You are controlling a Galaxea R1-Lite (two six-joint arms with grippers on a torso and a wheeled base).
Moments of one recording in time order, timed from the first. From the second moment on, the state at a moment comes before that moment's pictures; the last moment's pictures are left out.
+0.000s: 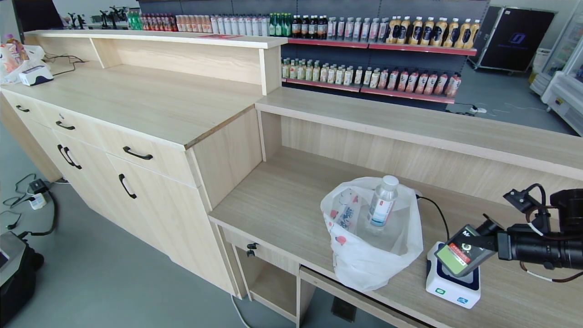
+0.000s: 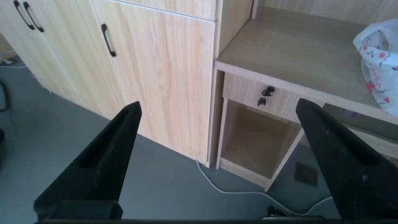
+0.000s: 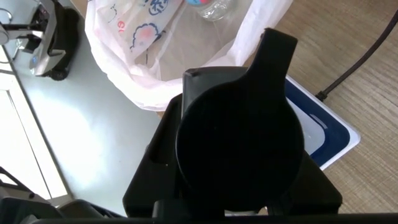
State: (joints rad) left arm 0.00 0.00 0.00 0.00 0.00 0.01; right arm -0.35 1.87 -0.68 -0.35 0.84 -0.25
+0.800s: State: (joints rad) left arm 0.00 0.00 0.00 0.00 0.00 0.01; right arm -0.39 1.45 -0.59 -0.43 0.56 -0.46
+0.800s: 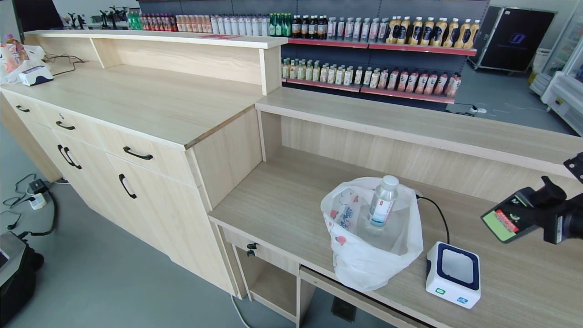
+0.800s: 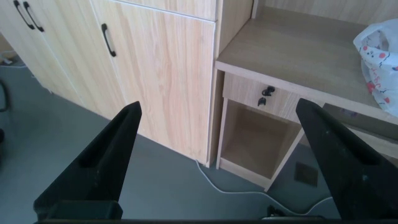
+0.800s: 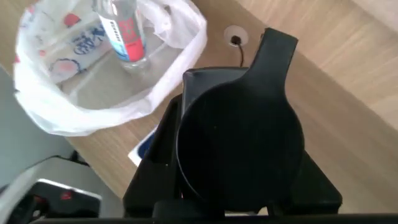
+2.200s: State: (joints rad) left arm 0.00 0.00 0.00 0.00 0.00 0.01; right arm -0.15 1.84 -0.53 -0.80 0.69 -0.67
